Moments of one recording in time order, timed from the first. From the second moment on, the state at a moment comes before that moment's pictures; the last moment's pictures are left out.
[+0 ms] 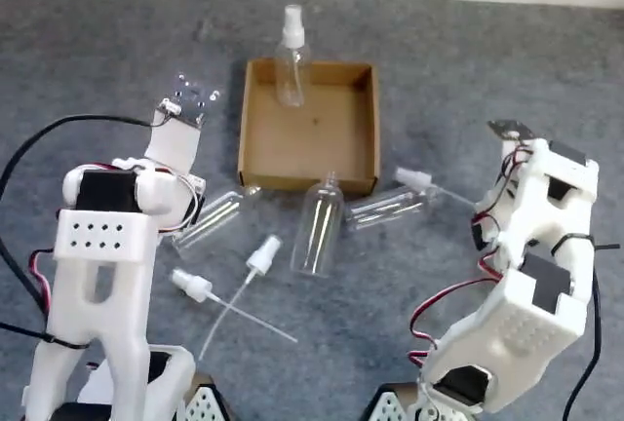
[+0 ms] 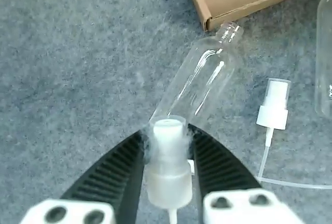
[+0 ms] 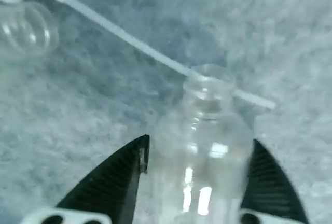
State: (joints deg) left arm -4.5 -35.4 31.0 79.4 -16.0; right arm 22.3 16.4 9.4 72.7 35.6
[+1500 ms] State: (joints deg) left arm 1.0 -65.7 9.3 68.1 16.0; right arm -52.1 -65.1 60.7 45.1 13.1
